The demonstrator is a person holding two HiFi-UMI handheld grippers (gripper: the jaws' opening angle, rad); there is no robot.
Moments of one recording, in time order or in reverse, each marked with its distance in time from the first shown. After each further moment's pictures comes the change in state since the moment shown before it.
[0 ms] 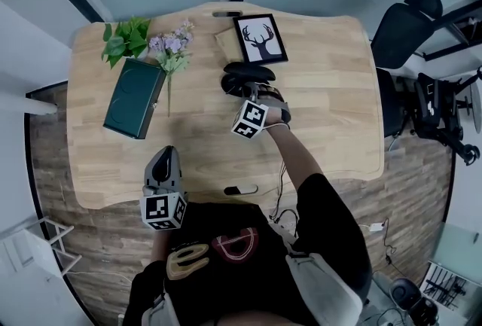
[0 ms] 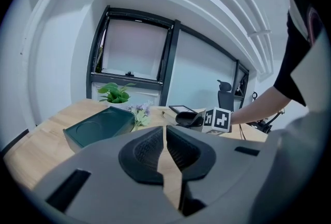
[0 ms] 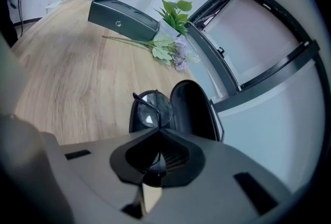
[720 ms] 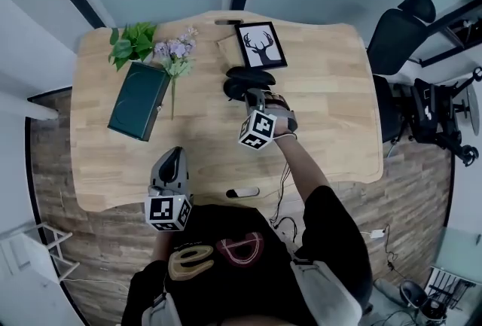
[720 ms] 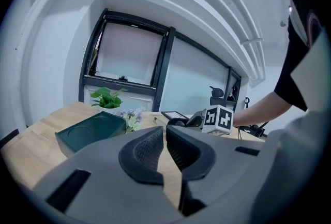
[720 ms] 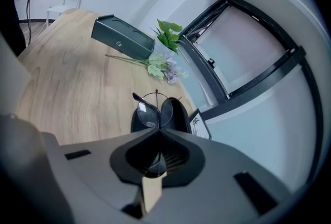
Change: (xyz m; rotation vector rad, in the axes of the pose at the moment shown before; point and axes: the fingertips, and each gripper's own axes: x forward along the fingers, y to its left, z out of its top) left arm -0.011 -0.018 0.014 -0.005 -0.059 -0.081; right arm -0.056 -0.016 0.016 0.017 -0.091 -0.076
